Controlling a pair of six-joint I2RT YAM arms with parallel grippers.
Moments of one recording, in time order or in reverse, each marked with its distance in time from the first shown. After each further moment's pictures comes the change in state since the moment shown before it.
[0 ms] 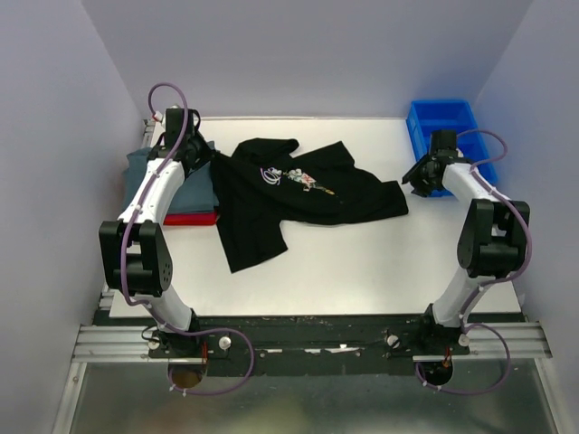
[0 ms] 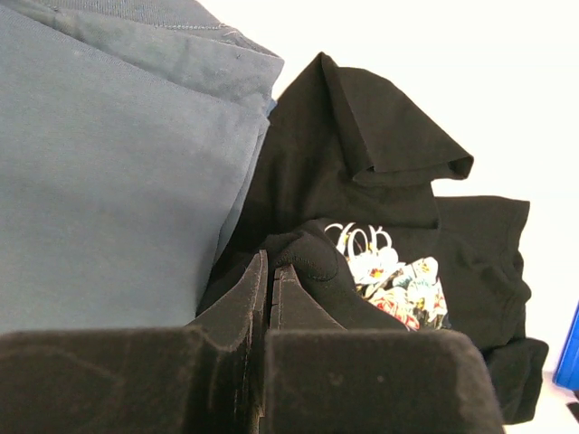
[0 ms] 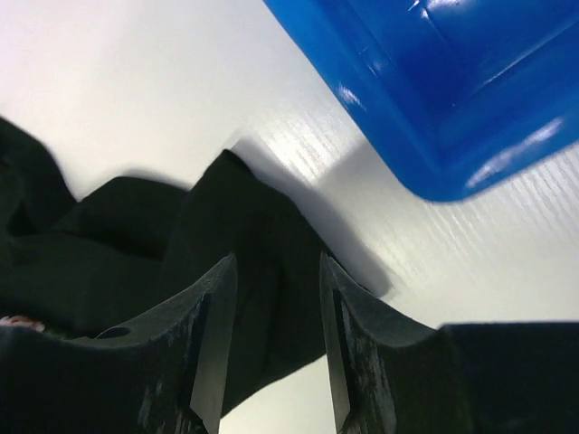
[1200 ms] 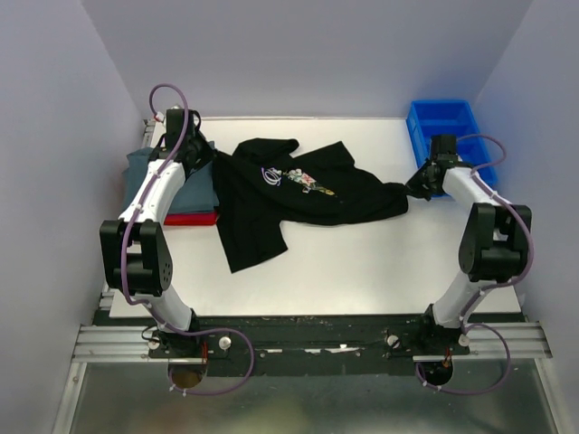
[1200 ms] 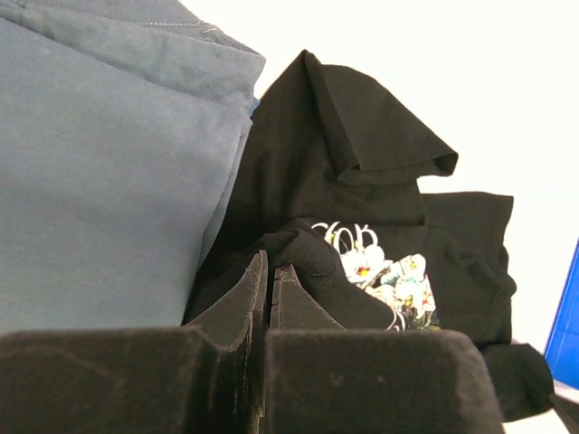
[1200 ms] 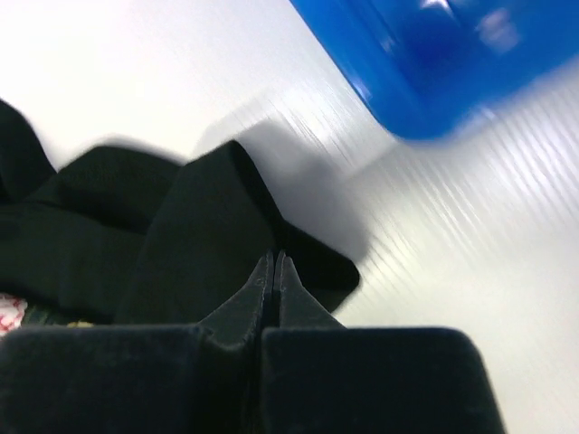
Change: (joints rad) left arm 0.000 0.002 -0.020 0.039 0.034 -0.006; right arm 0.000 0.047 -0.004 -0.016 -0.035 -0.014
